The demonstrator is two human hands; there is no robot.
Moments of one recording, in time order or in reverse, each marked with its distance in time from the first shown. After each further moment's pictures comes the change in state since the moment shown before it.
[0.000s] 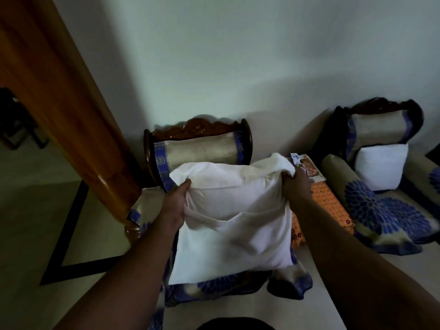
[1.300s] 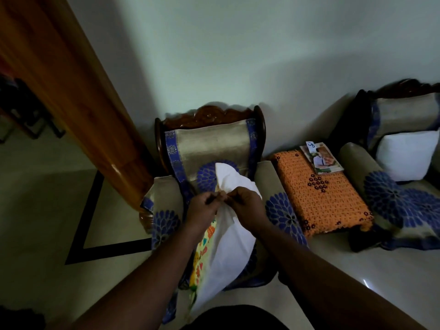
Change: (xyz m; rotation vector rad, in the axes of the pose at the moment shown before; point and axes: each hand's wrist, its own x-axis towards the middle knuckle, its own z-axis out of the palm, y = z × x) left_hand -0.037 -0.045 0.004 0.412 -0.171 0.231; right_hand -0.108 -0.004 0.109 -0.005 -0.512 -0.203
